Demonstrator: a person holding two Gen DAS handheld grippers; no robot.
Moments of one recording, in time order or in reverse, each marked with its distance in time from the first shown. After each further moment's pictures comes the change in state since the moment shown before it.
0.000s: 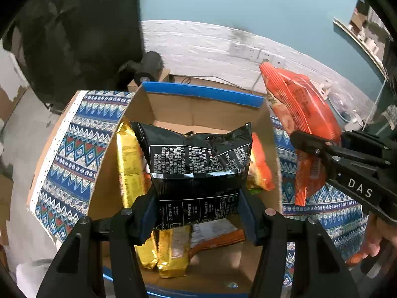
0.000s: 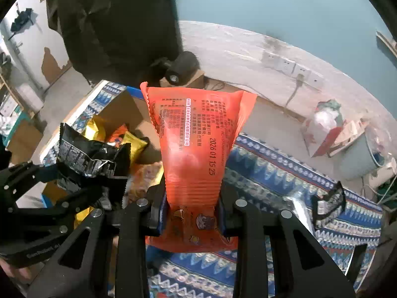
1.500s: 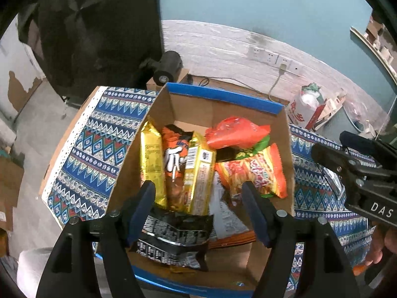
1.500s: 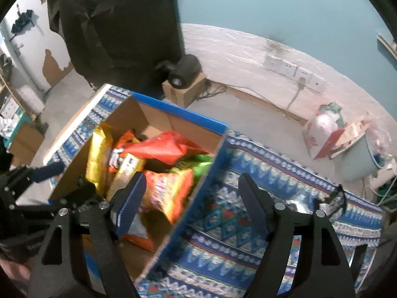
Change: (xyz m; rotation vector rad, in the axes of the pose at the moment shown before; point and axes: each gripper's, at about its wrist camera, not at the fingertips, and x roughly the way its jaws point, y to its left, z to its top) left arm -0.013 -0.002 0.005 -0.045 -0.006 0.093; right arm -0.008 0.008 0.006 0.003 -0.012 -0.013
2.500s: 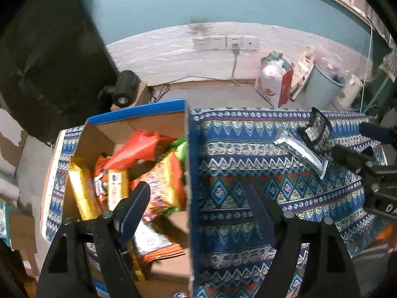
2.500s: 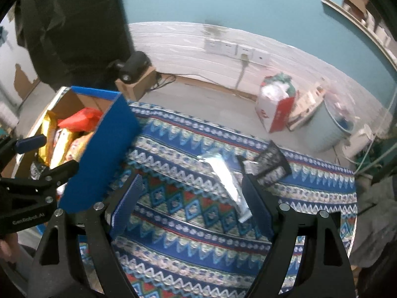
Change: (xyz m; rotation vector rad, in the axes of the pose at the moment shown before) left arm 0.015 -0.151 -0.004 0.290 0.006 0.015; right arm -0.050 -0.136 -0.075 0.137 0.015 -0.147
